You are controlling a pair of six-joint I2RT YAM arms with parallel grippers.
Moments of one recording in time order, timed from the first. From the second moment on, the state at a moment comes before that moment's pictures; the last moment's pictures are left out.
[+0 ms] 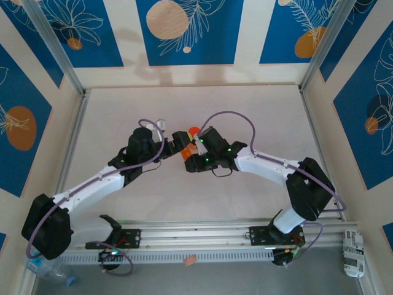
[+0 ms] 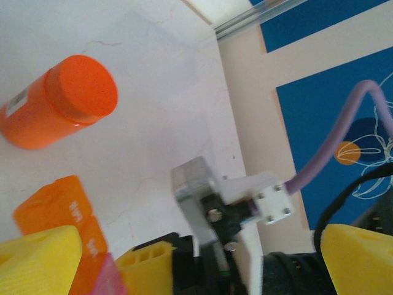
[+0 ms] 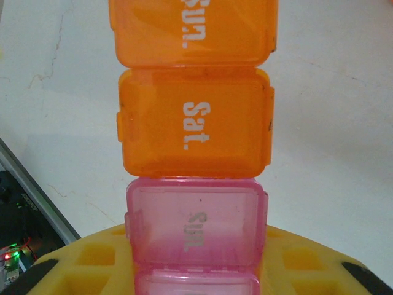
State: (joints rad) left arm -0.61 1.20 0.73 0.11 0.31 -0.98; right arm 0.78 1.55 1.02 -0.39 -0.32 0.52
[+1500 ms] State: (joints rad) left arm -0.62 1.25 0.73 0.12 0.31 -1.00; right arm 0.81 1.55 1.02 -0.39 -0.31 0.55
